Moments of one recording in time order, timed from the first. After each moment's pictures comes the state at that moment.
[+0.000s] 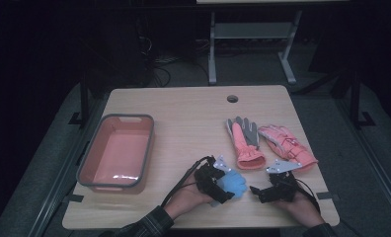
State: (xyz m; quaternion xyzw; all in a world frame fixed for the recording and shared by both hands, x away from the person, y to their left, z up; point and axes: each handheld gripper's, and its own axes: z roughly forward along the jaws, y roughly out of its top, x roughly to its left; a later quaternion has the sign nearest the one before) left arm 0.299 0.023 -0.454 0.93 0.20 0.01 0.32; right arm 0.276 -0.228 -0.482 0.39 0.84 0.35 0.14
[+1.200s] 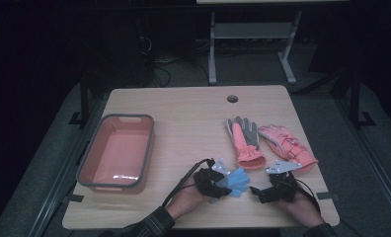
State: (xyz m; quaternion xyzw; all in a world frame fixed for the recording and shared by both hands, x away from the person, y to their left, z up) left arm 0.298 0.028 -0.459 0.92 0.18 -0.03 0.34; right arm 0.276 -0.227 -0.482 0.39 0.84 0.35 0.14
